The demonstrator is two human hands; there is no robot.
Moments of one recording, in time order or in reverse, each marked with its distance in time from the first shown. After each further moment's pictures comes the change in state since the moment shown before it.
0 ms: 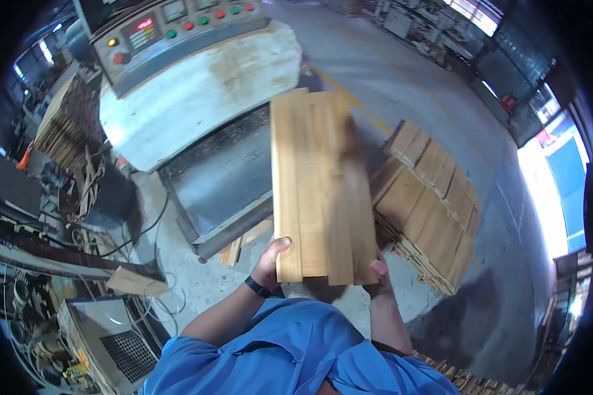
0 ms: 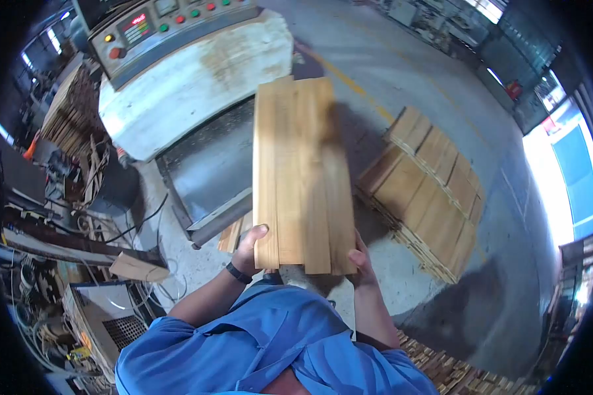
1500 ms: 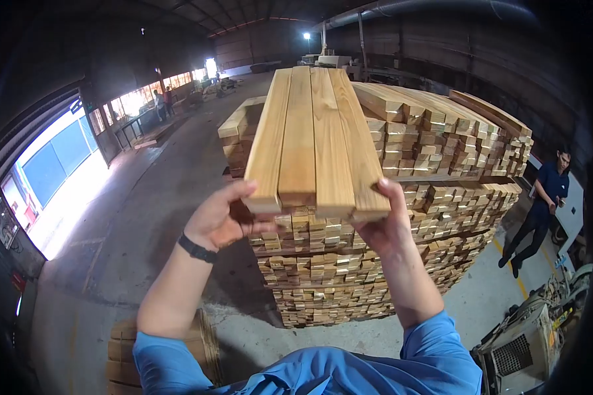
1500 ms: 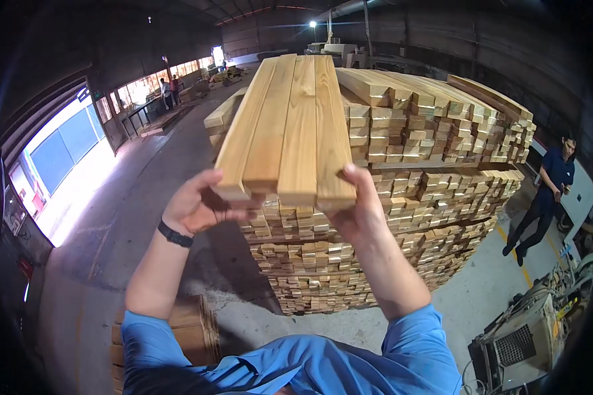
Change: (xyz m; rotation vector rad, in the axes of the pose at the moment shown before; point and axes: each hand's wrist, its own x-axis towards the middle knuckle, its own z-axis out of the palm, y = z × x) left_hand -0.116 -0.489 0.807 0.394 -2.350 -1.557; right_hand -0.532 -0.319 0.045 -0.131 2.002 -1.786
